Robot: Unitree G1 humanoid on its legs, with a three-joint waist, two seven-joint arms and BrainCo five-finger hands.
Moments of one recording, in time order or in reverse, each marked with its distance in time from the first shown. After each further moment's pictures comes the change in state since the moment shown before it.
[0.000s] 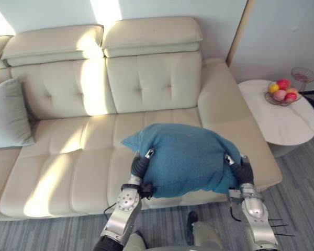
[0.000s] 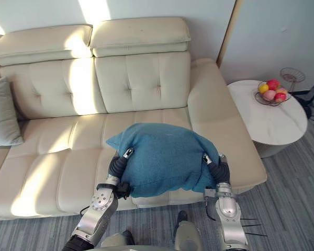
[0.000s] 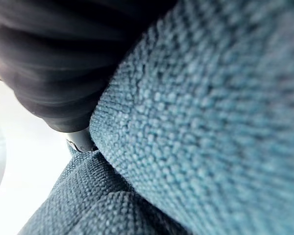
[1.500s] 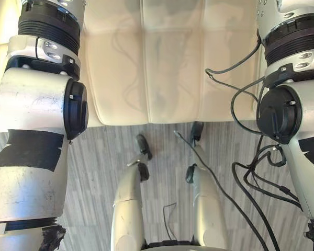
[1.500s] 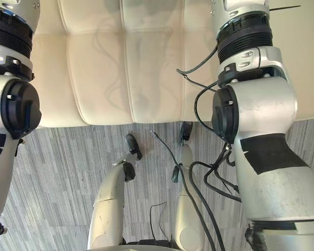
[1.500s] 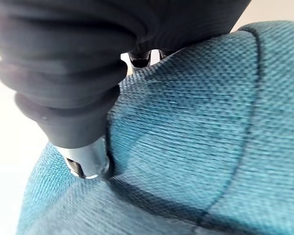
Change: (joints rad) left arm -1.885 0.367 0.297 0.991 0.056 0.066 0.248; right arm -1.972 -0.200 -0.001 1.002 0.100 0.100 -0.321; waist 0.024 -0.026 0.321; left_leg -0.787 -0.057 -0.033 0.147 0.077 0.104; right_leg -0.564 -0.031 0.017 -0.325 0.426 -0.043
